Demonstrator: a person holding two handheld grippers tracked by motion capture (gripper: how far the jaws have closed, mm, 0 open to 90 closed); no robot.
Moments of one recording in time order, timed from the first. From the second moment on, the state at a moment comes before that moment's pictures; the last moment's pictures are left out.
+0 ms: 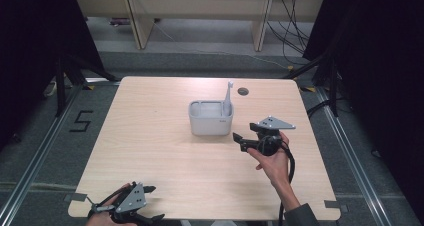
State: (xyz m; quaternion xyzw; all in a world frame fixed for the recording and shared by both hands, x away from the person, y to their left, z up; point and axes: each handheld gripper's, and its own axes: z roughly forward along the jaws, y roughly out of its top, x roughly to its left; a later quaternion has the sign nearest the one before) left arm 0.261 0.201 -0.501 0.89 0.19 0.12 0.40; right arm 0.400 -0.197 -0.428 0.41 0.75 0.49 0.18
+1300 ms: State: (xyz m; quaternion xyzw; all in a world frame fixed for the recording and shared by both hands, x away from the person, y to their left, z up) left arm 0.262 0.202 -0.499 0.89 0.19 0.12 0.40; right arm 0.371 -0.192 -0.450 0.39 0.77 0.48 0.14
